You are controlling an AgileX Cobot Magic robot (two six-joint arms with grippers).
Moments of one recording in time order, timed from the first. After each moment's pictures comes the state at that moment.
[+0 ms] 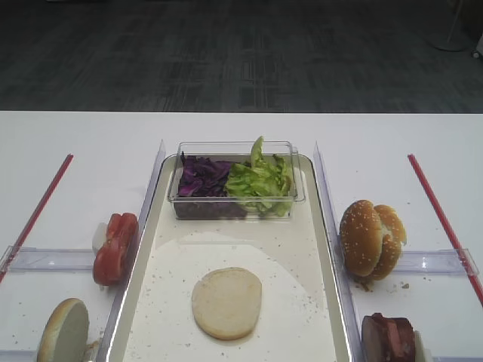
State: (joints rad) left arm -0.05 -0.02 -0.49 0.05 1.19 -0.08; right arm -0.12 0.81 -0.48 0.10 1.11 -0.05
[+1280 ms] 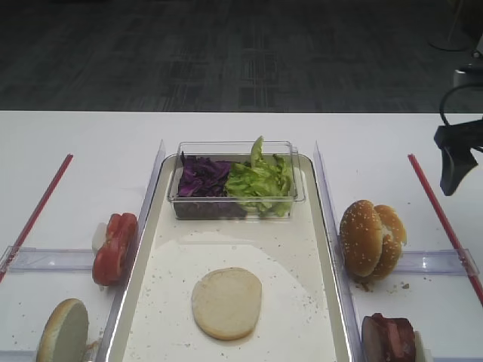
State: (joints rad) left arm -0.05 -0.02 -0.49 0.05 1.19 -0.08; right arm -0.12 1.73 -1.24 0.10 1.13 -0.07
